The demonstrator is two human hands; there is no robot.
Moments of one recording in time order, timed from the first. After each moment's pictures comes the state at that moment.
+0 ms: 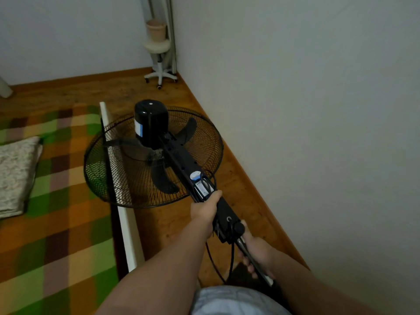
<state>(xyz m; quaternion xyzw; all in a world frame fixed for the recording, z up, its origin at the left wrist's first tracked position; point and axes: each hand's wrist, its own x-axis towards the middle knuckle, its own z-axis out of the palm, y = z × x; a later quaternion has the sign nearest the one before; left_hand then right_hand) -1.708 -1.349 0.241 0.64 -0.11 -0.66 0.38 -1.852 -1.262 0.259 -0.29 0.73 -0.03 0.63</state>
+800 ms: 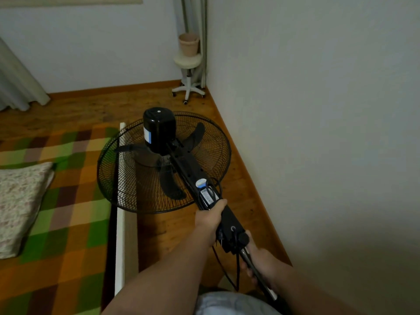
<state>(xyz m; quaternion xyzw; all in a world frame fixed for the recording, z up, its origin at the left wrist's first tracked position) -1.697 -1.625 0.244 0.68 -0.08 -0.63 0.37 -1.858 -1.560 0.233 -0.32 0.69 -0.01 0.64</state>
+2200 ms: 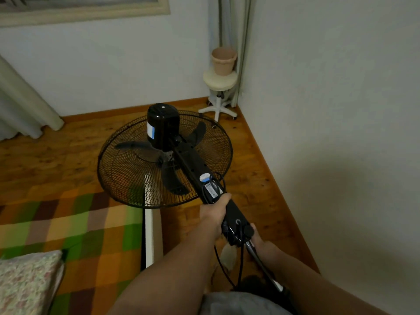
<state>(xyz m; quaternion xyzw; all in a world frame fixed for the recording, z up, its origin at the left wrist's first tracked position) -1.423 -2.089 0.239 0.70 -0.05 -0.61 0.37 -1.581 -2.036 0.220 -0.32 0.72 0.02 0.61</state>
